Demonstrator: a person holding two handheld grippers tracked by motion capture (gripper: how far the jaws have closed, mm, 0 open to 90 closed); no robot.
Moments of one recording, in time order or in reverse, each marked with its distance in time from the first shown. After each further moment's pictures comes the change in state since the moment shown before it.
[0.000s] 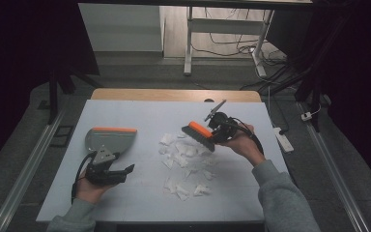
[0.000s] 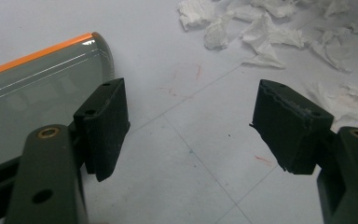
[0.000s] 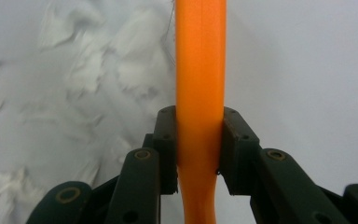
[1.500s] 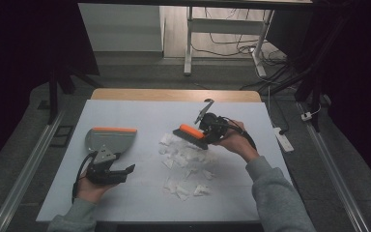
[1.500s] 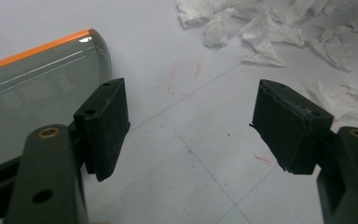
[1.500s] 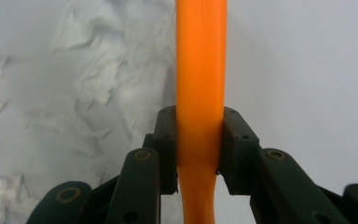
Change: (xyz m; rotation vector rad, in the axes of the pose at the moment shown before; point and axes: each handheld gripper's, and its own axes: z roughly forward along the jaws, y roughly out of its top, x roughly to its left) left arm 0.002 0.000 0.002 0.006 -0.013 -0.010; right arm 0.011 0.021 0.011 0.008 0.040 -0.123
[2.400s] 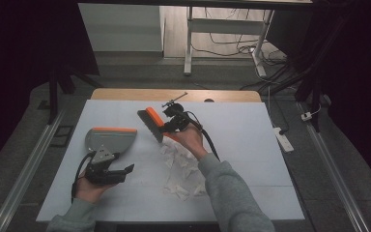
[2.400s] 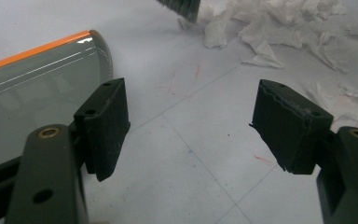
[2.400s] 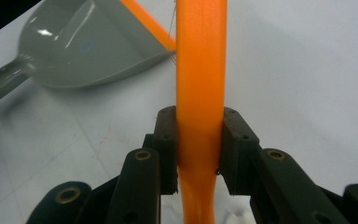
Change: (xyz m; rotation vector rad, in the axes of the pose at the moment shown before) left arm 0.002 -0.002 -0.001 -0.007 -0.008 -0.004; right arm 0.020 0.092 0.076 -0.238 0.147 0.375
